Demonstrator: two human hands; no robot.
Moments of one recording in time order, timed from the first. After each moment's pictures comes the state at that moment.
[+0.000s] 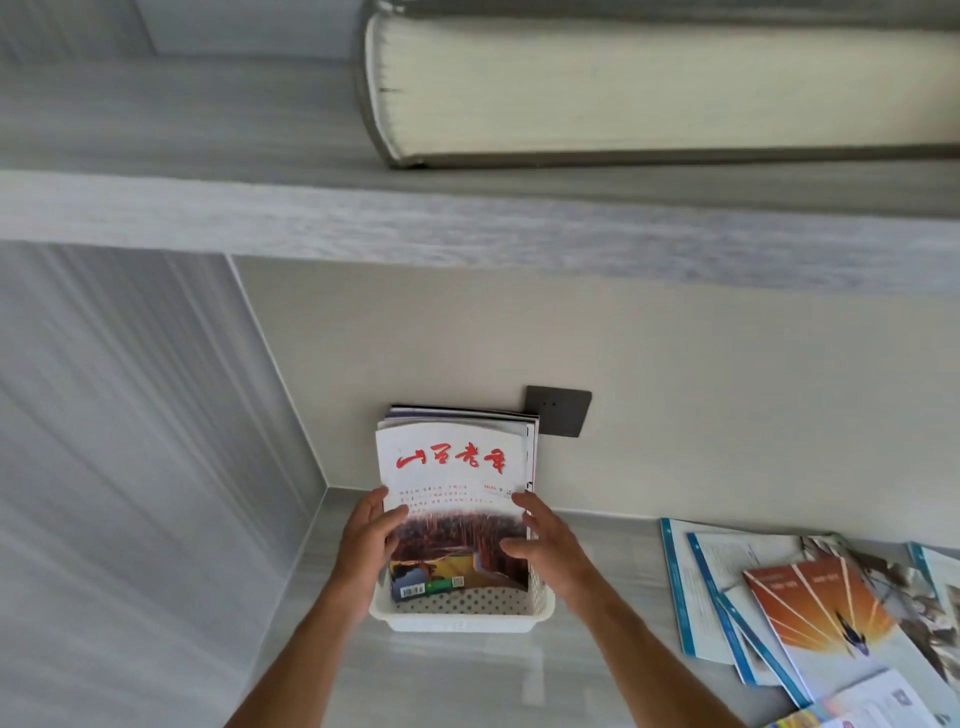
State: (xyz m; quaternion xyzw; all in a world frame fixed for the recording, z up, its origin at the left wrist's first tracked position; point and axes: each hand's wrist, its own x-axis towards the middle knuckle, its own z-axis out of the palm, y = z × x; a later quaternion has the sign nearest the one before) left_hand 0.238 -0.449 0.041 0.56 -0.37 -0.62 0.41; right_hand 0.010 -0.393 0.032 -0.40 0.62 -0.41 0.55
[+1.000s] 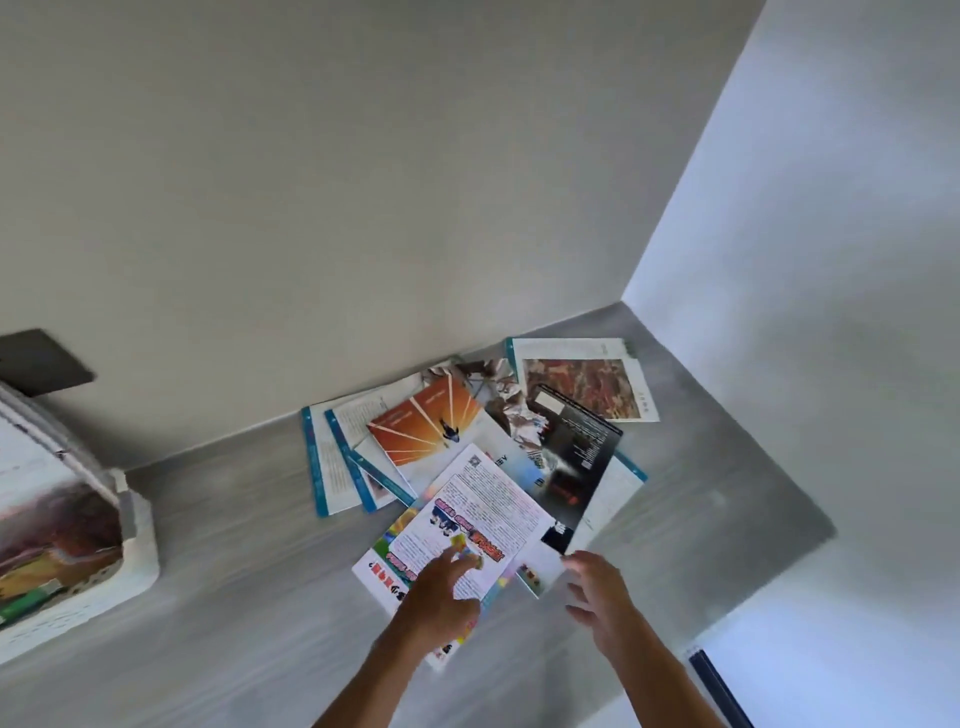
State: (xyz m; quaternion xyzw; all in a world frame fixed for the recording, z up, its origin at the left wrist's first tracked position) left_hand -0.176 -0.109 -0.043 0.38 -0.79 -0.45 -0.16; right_hand -0.331 0.038 -0.026 0.18 0.74 -0.48 0.44
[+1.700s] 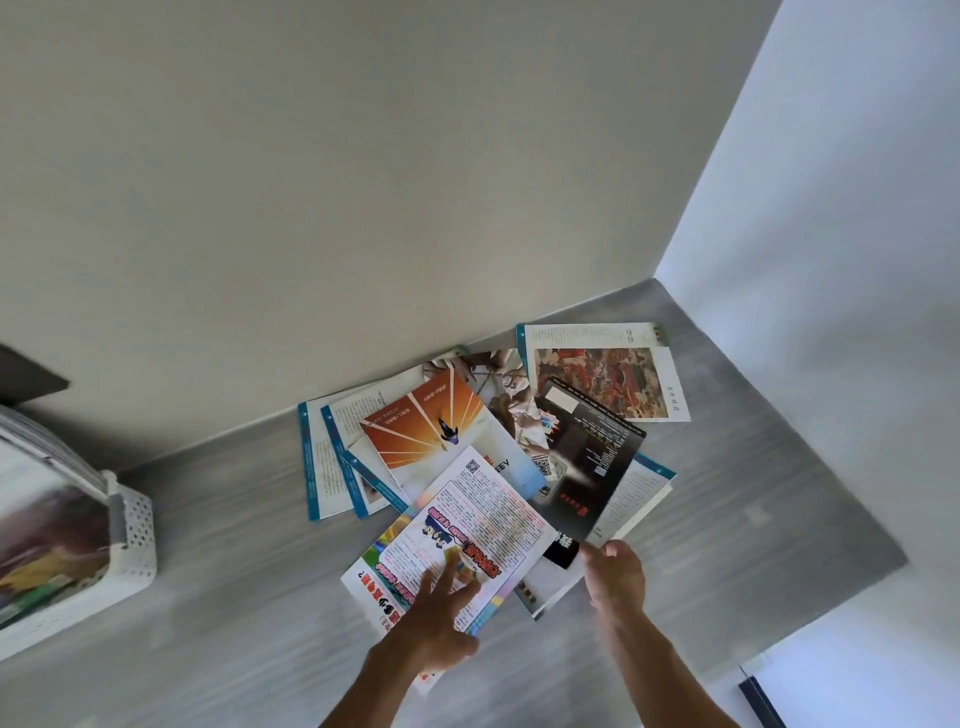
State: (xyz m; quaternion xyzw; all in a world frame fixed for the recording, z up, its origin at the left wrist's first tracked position) left_hand -0.205 -0.107 -0.084 0.33 -0.80 -0.36 -0.35; right_hand -0.396 0.025 -0.095 0.12 0.86 -0.38 0.31
